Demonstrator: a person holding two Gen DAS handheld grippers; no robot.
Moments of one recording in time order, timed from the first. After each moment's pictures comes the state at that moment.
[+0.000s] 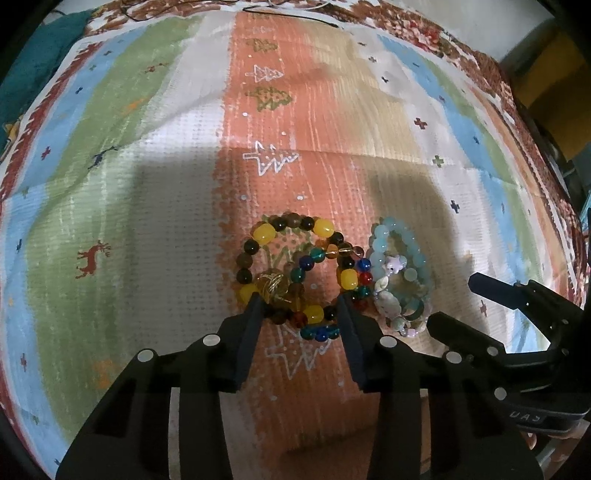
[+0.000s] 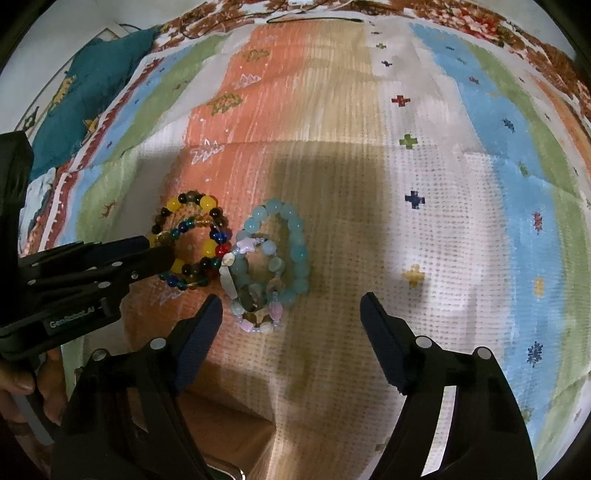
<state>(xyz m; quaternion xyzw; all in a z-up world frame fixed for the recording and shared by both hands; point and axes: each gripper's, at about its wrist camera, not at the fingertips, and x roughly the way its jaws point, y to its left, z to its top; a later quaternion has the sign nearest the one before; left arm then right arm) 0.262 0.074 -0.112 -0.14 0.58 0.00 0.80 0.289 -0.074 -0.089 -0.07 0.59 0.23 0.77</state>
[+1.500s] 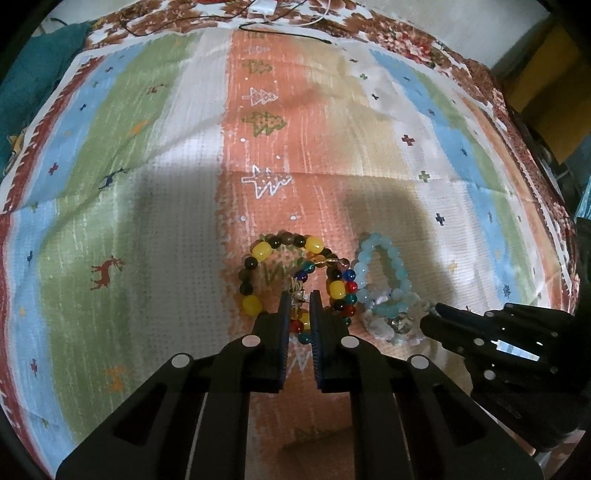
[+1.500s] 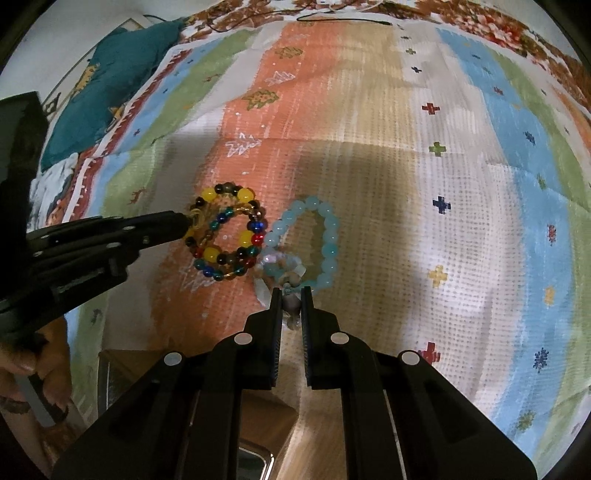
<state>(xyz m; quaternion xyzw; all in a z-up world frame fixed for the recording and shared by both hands) 0.262 0.076 -0.092 -0.14 0.56 -0.01 0.81 0.277 -0.065 -0.075 -0.07 0.59 0.27 0.76</state>
